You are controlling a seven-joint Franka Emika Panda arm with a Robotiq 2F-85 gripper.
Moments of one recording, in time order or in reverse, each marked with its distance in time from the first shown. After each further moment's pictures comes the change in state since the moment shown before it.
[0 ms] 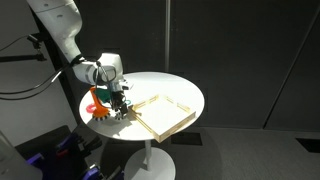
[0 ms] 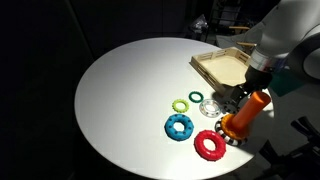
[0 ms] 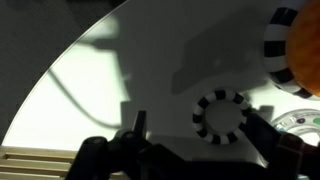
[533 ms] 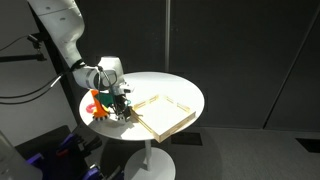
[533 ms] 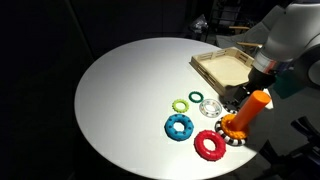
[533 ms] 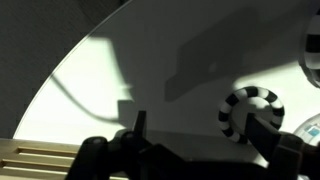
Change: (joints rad) arm 0.007 0.025 -0.056 -0.032 -0.065 0.109 -0.005
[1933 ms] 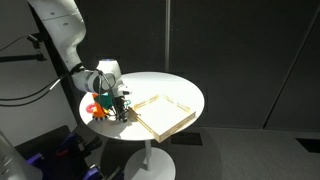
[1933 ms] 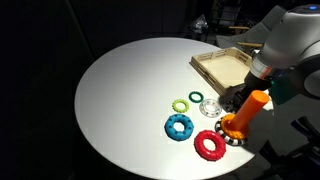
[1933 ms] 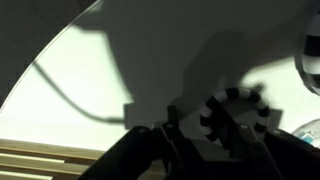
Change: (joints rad) arm 0.053 0.047 -0.026 0.001 0.000 0.078 0.000
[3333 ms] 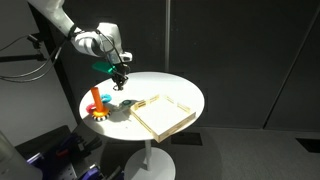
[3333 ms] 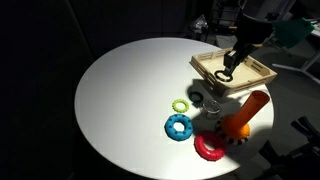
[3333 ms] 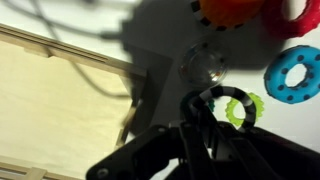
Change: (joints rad) arm -0.083 -0.253 0.202 0.197 0.200 -0.414 -0.277
